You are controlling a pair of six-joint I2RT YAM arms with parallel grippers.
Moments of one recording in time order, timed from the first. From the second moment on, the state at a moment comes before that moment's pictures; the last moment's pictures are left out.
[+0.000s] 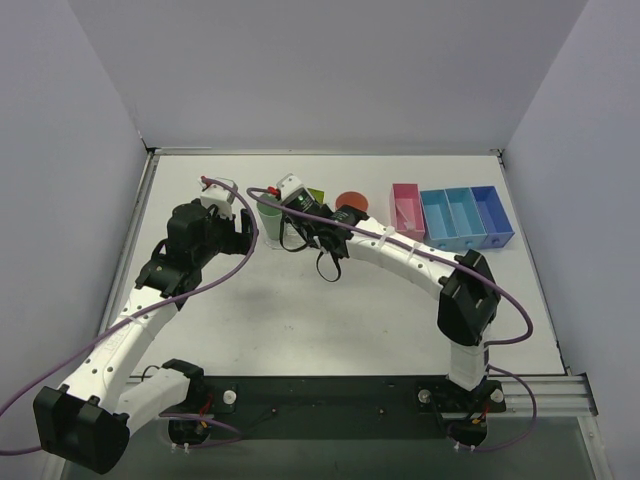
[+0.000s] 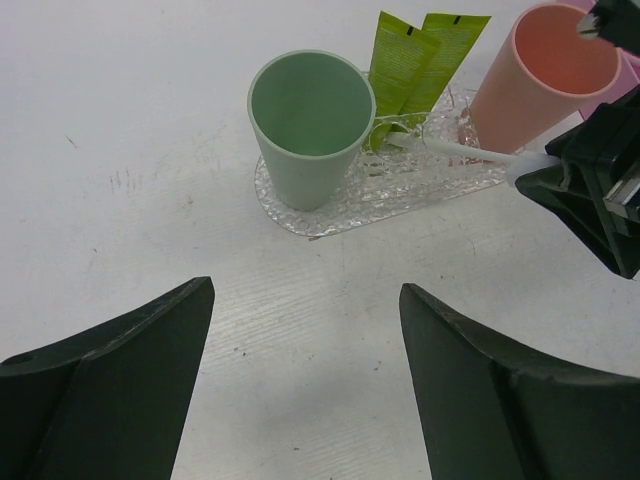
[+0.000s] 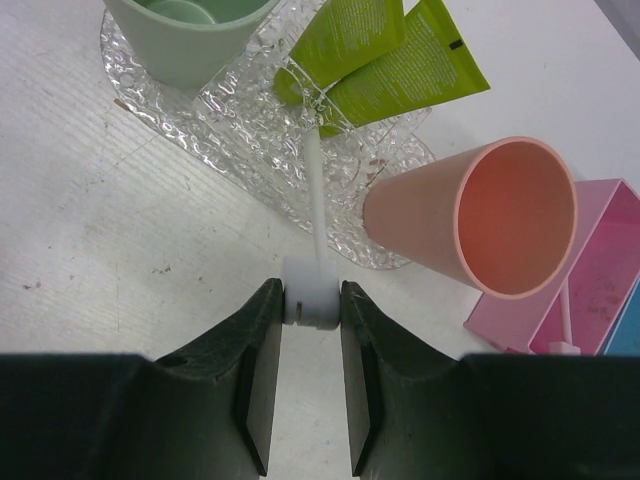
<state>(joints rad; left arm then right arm) -0.34 1.00 0.87 -0.27 0.01 -0.11 0.91 1.86 1.61 -0.57 0.48 -0.02</state>
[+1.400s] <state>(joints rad) -0.35 1.00 0.87 -0.27 0.01 -0.11 0.93 1.94 1.67 -0.61 0.53 -0.07</state>
